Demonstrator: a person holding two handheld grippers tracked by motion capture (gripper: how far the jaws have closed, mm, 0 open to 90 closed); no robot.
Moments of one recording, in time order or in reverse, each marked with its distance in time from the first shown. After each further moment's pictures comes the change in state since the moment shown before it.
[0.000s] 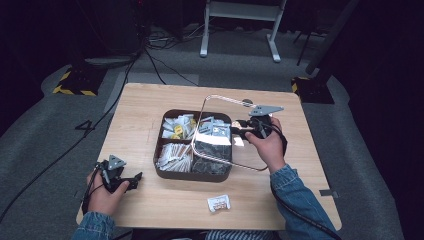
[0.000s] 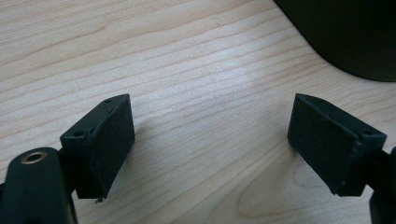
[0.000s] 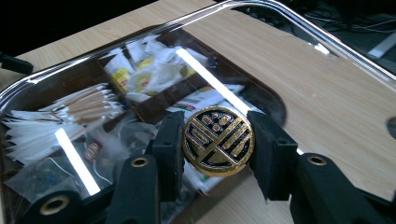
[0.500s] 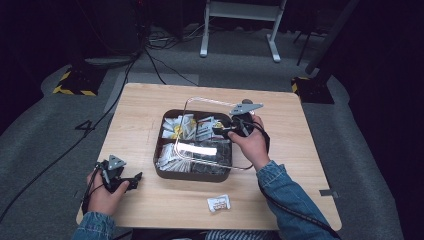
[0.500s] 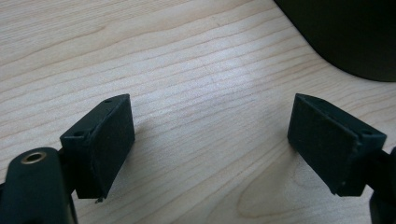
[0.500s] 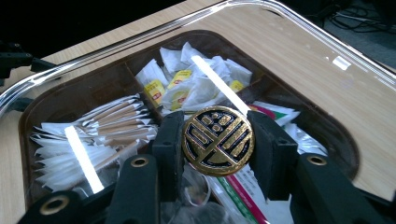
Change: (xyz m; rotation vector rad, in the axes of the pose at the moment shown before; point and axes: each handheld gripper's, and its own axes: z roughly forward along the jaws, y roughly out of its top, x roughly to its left) left arm 0.000 0.000 0.000 0.000 0.000 0.000; right arm 0.027 0.020 0.038 0.024 0.079 -0.024
